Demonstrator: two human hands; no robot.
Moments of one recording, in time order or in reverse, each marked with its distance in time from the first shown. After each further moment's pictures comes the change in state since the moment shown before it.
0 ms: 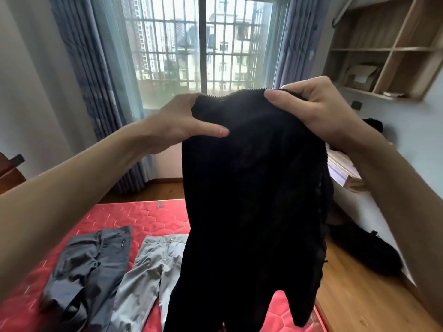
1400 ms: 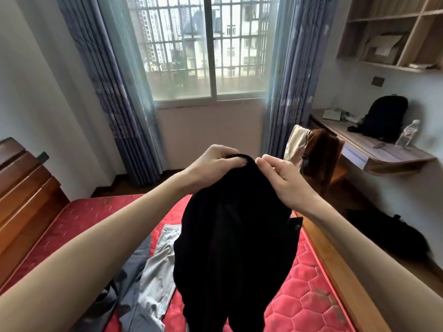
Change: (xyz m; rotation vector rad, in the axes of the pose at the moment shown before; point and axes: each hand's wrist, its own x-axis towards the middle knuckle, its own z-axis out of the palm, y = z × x) left_hand -0.018 -0.083 0.074 -0.116 -0.087 -0.186; right_hand -0.076 0.085 0.124 0.131 0.008 0.241
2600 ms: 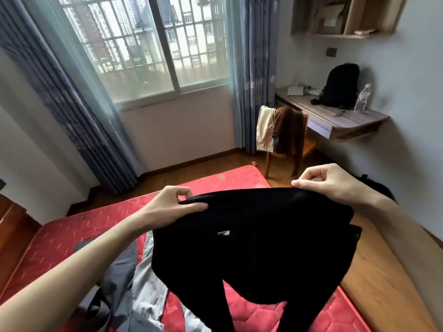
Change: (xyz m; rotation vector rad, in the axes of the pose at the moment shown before) left_hand -0.029 -0.084 0.030 0.256 -0.112 -0.145; right_hand -0.117 0.061 -0.131 0.015 0.035 0.531
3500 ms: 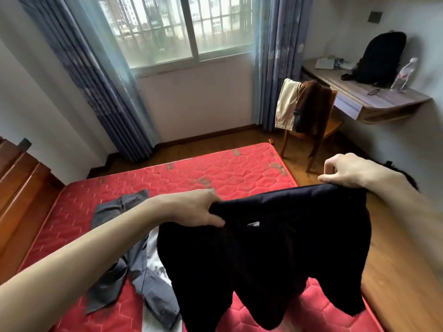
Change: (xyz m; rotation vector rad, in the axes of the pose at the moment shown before) left_hand -0.034 0.018 0.020 0.382 -0.500 -0.138; right_hand 0.070 0.053 0.009 -0.982 -0.084 0.246
